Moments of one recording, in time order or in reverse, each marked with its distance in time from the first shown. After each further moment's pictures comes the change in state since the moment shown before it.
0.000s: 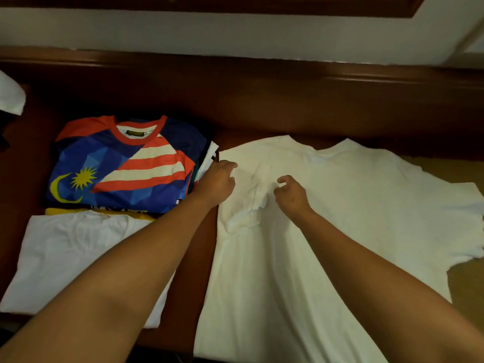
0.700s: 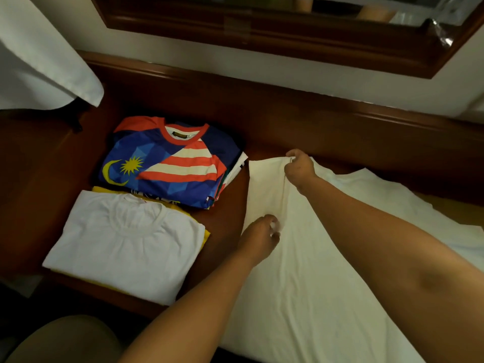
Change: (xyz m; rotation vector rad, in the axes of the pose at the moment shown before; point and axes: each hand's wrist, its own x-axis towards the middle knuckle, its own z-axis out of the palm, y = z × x) left_hand -0.109 0.069 0.045 -0.383 0.001 -0.223; right_hand 0.020 -0.103 -0.007 -0.038 -0.007 -0.168
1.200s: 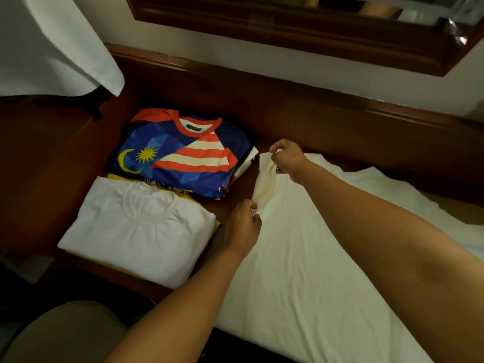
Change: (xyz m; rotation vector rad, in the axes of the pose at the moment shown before) left_hand -0.032 -0.019 -0.041 -0.044 0.352 -0.068; right_hand -0.038 -0.048 0.024 0.128 -0.243 -0.042
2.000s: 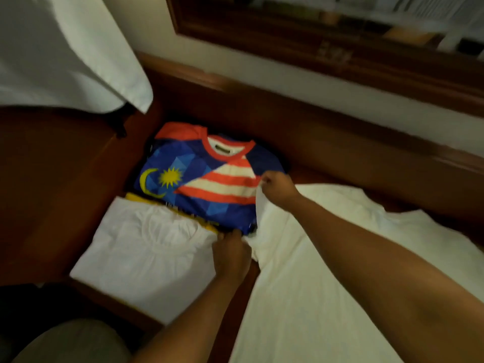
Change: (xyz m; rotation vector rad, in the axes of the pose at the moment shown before) left_hand 0.060 -0.088 -0.031 0.275 0.093 -0.158; right_hand 0.080 -0.006 0.102 -0.616 -0.080 -0.265
